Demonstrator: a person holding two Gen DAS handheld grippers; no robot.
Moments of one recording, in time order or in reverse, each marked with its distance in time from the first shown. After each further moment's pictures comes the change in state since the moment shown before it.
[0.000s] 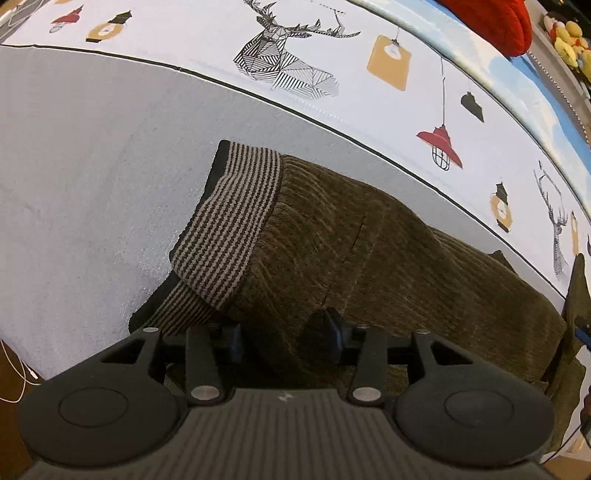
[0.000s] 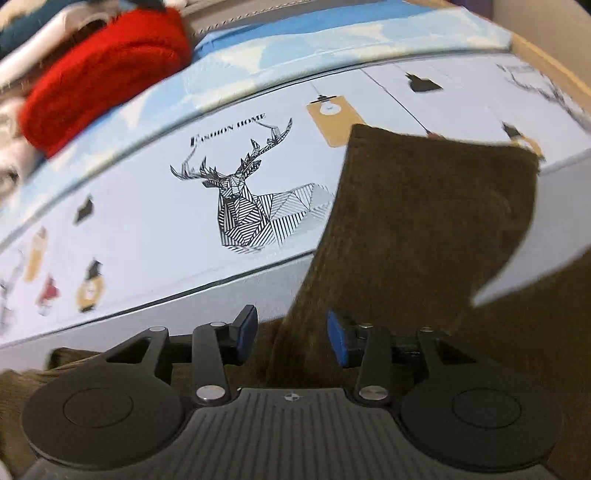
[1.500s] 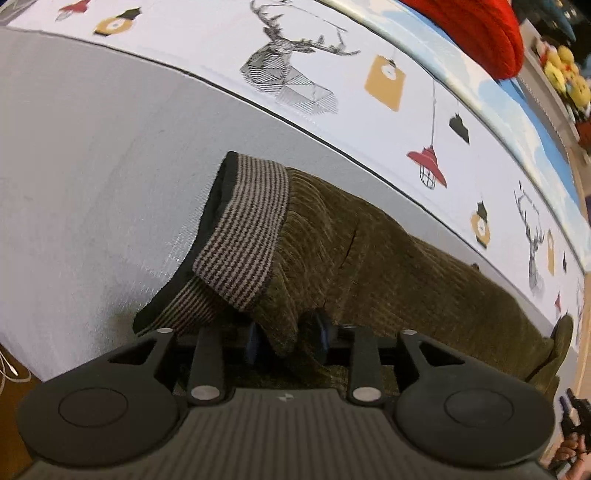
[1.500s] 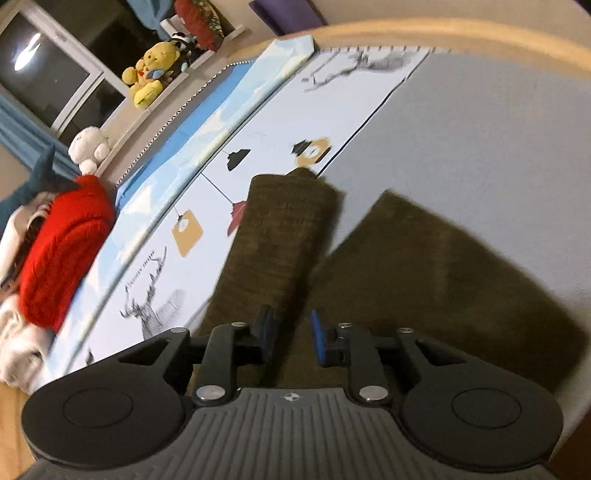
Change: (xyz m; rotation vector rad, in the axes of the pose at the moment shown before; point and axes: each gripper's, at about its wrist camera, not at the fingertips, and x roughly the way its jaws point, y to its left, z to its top) left arm -0.016 0.022 -0.002 -0.065 -0.027 -0.098; right arm -0.077 -0.234 -0.081 0.622 -0.208 0.140
